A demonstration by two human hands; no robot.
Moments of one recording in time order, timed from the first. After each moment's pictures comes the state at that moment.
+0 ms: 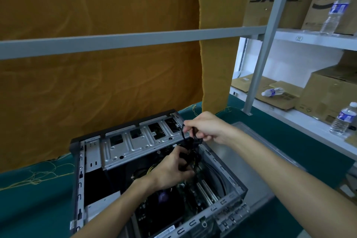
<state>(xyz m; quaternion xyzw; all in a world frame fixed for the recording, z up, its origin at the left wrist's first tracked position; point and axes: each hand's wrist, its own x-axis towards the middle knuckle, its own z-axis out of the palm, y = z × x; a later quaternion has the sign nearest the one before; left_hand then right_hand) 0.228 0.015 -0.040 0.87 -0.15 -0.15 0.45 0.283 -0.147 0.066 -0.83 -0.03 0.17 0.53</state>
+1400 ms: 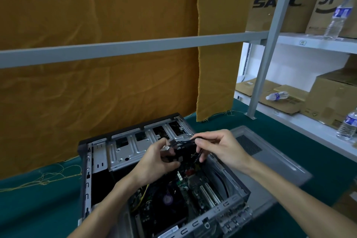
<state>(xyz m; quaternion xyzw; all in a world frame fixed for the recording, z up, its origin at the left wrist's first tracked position) 0.216 0.057 -0.007 0.83 -0.12 -0.01 0.54 0.229 -0.180 0.032 -0.71 -0.24 0.06 0.67</state>
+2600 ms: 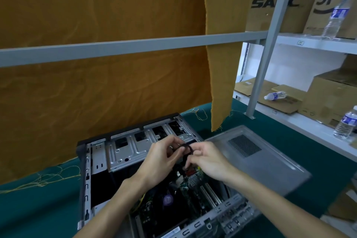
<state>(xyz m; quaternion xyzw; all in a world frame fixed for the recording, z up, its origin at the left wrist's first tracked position) 0.218 0.044 -0.005 0.85 -0.19 0.10 0.48 0.215 -0.144 0.017 -0.82 -0.13 0.13 0.54</state>
